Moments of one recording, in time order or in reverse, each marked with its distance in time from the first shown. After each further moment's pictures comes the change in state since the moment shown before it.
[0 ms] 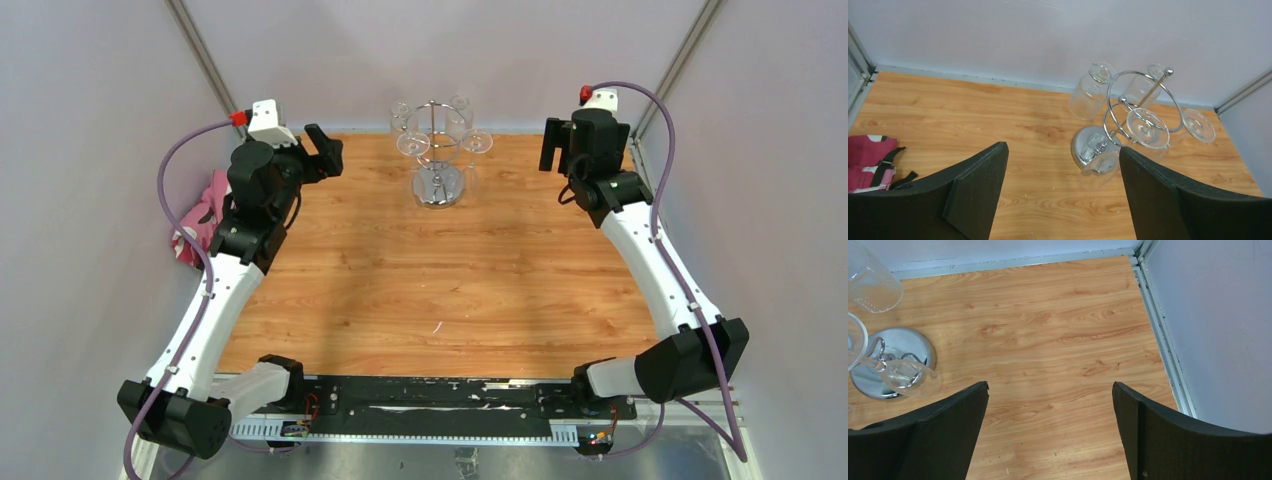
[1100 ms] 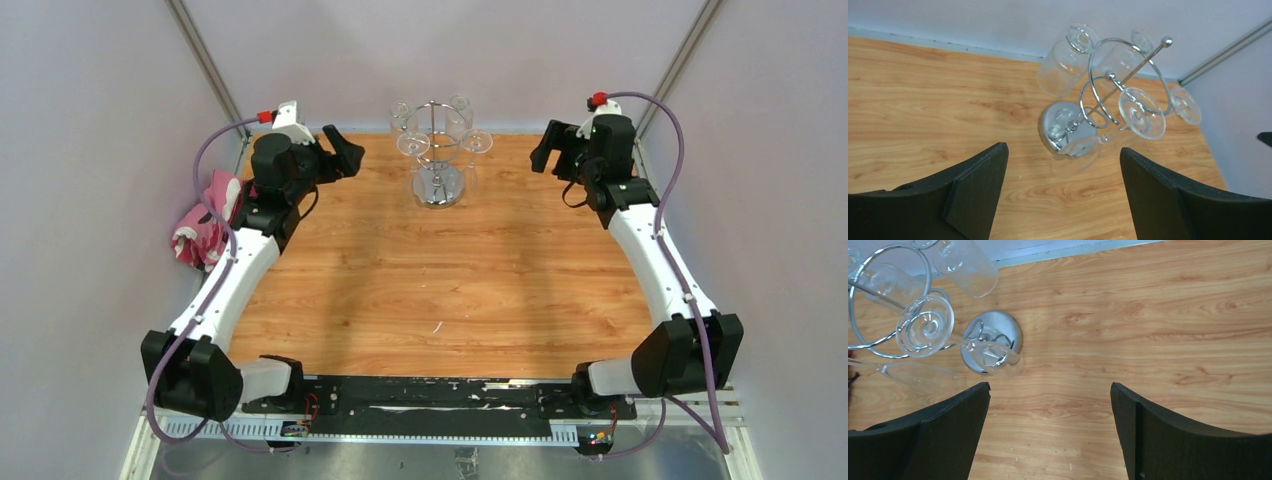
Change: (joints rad) left arm 0.035 0.171 -0.039 0.087 0.183 -0.103; right arm -0.124 0.006 -0.101 0.134 -0.463 0.152
